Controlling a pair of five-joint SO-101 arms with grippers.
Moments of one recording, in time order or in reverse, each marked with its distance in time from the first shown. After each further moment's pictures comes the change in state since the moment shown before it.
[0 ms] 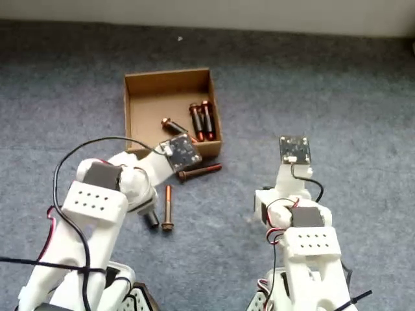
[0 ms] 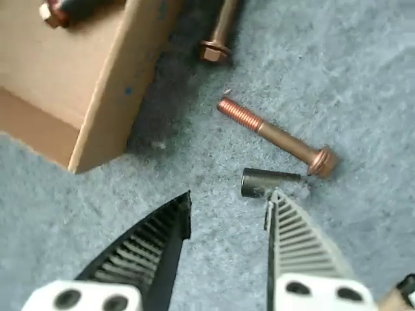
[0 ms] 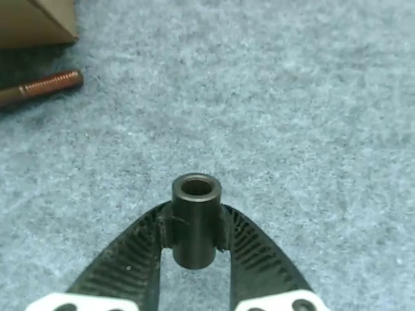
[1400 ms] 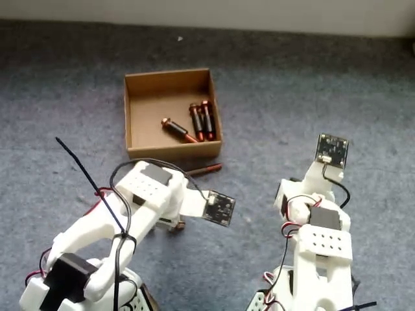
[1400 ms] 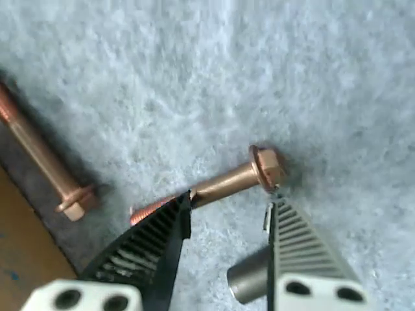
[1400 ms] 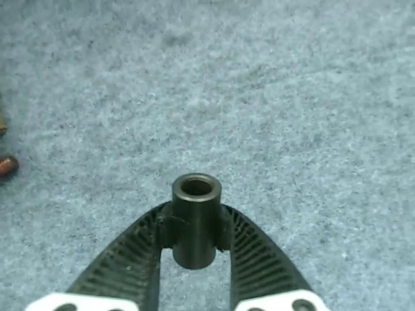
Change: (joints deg) left arm 16.2 21.2 4.3 -16.4 -25.1; right arm 12.4 0.0 0.0 -5.4 -3.4
